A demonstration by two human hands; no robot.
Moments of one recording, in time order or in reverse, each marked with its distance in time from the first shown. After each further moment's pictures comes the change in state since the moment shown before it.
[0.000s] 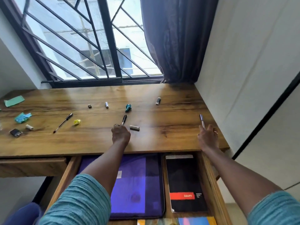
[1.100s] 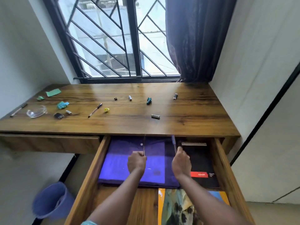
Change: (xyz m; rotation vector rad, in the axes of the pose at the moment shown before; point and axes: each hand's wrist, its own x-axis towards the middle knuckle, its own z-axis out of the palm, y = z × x) left_hand -0.164 -0.115 0.003 -0.306 -0.121 -0.260; right_hand -0.222 -0.118 0.030 0.328 -0.042 -0.091
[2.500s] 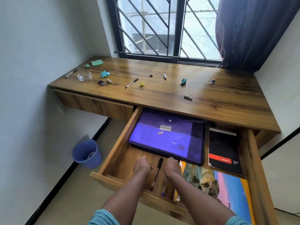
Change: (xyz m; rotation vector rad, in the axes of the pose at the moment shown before) left_hand -0.082 -0.124 -0.035 0.308 -0.098 -0.220; right_hand -0.126 -0.052 0.066 -0.069 -0.574 0.073
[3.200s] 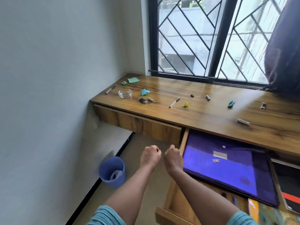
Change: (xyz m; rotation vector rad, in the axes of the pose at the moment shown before) left_hand 0.128 -0.106 -0.197 -0.137 0.258 0.314; right_hand -0.010 -0.270 0.068 0.057 0.291 -0.276
